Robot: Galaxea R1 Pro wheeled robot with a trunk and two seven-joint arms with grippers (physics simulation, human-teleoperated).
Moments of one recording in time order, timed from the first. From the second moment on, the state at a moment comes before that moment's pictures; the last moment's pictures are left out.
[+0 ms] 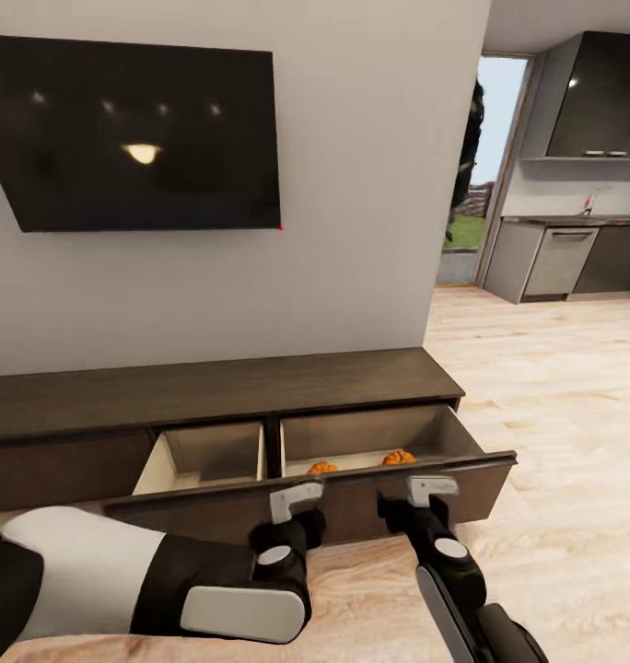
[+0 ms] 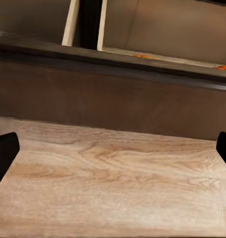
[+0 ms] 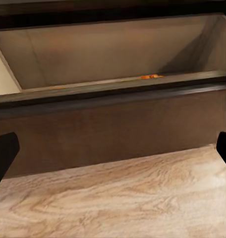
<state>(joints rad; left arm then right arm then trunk) -1.04 0.12 -1.78 -1.51 1.70 -0.42 1.41 -0.22 0.00 0.27 -1.49 -0.20 0.56 -0.37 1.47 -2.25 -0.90</state>
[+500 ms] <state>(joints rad) -0.93 0.11 -2.21 -1.18 1.92 -0.66 1.08 -0.14 -0.03 0.25 -1.04 -0.22 0.09 -0.37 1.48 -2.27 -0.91</state>
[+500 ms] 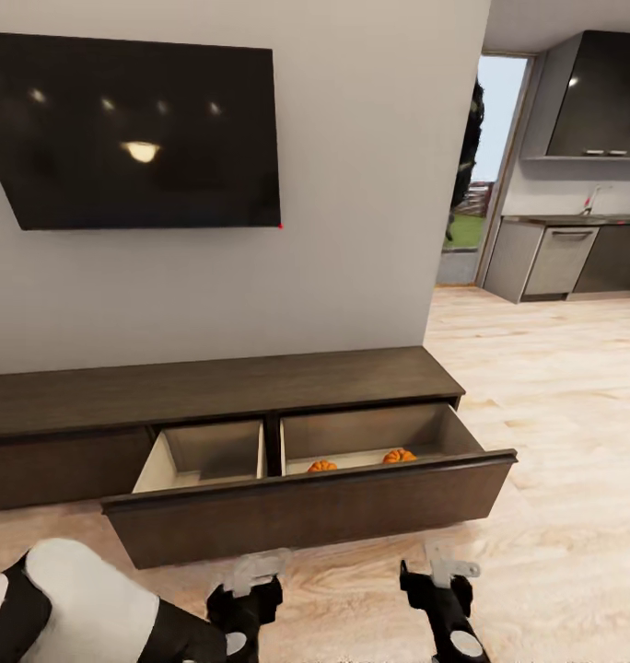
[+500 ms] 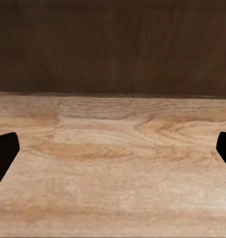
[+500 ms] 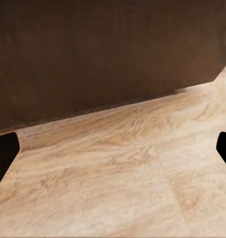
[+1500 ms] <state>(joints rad) -0.71 -0.10 -2.20 -0.23 2.35 -0.28 0.39 -0.41 0.02 0.25 -0.24 -0.20 -0.44 -0.36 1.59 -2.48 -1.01</state>
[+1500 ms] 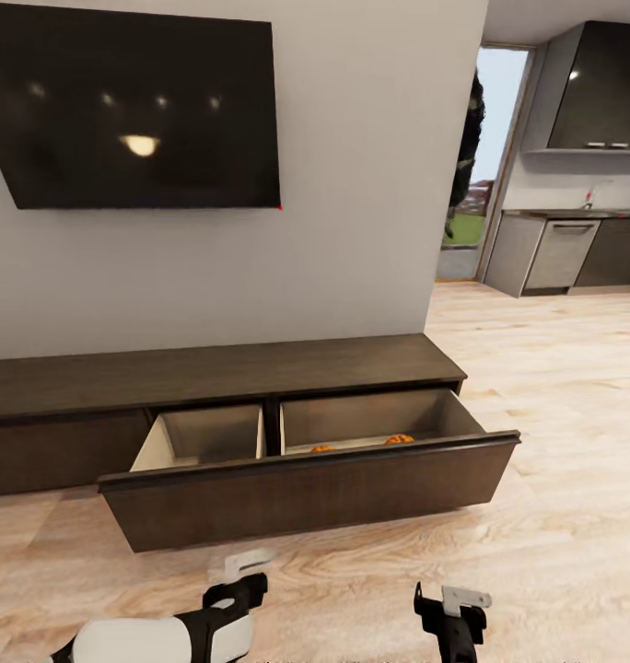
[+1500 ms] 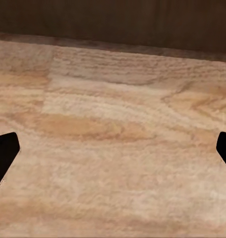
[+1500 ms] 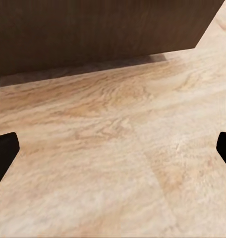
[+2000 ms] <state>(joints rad) -0.69 -0.05 -2.20 -0.23 2.35 -0.51 0.40 -0.54 0.10 0.24 -0.24 -0.06 -0.43 -0.18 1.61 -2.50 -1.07</state>
